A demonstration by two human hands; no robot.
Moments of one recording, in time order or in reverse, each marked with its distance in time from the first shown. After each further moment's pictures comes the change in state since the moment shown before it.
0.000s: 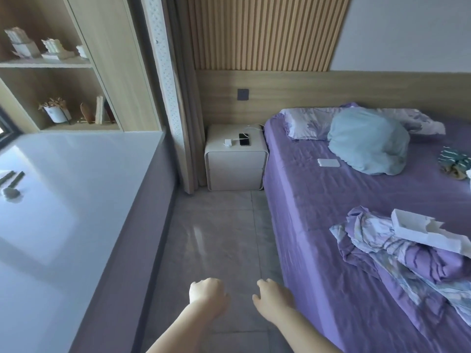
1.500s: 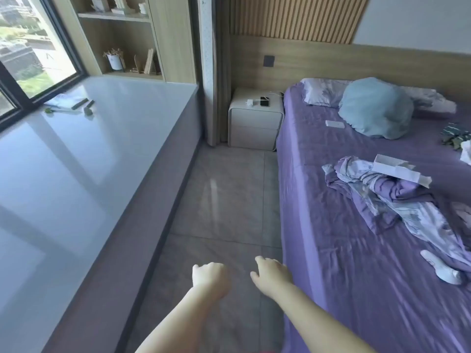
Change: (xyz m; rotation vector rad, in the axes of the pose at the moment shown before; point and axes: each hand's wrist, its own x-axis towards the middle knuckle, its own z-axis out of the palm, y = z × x) left_hand -0.343 0.049 0.213 -0.122 -0.018 -0.119; right_hand -0.333 0.039 0.153 -0.125 -0.045 -0.144
